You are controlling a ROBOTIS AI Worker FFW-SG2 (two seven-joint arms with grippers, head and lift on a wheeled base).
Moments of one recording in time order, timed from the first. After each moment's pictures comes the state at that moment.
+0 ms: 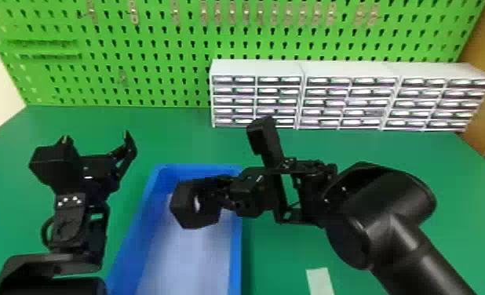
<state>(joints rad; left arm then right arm) 0.06 0.01 0.09 -1.79 -0.04 -0.07 0.11 -0.40 -0.21 0.54 -1.76 -0.35 0.80 0.56</state>
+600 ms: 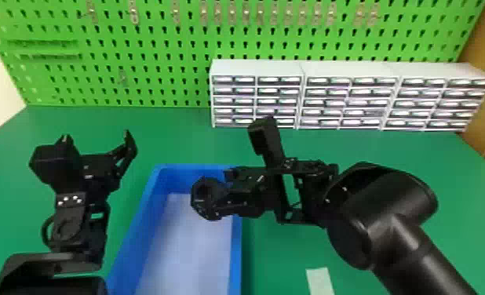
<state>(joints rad) 0.06 0.01 0.09 -1.79 -0.04 -0.07 0.11 -0.40 -0.21 0.54 -1.76 -0.35 0.80 0.56</state>
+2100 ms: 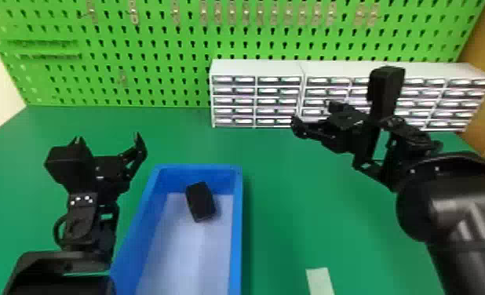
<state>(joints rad) 0.04 0.01 0.06 -1.76 -0.04 -0.07 0.11 -0.32 -0.14 0.09 -1.76 -0.15 0.55 0.43</state>
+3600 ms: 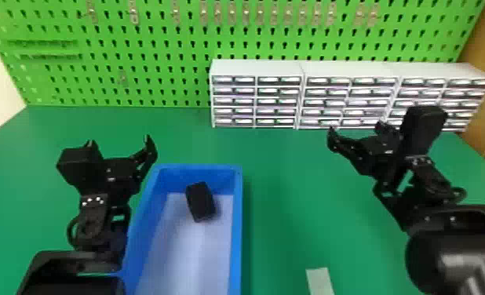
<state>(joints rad) 0.04 0.01 0.02 -1.74 0.01 -0.07 0.13 -0.13 -0.10 0.00 -1.79 -0.13 0.31 0.16</state>
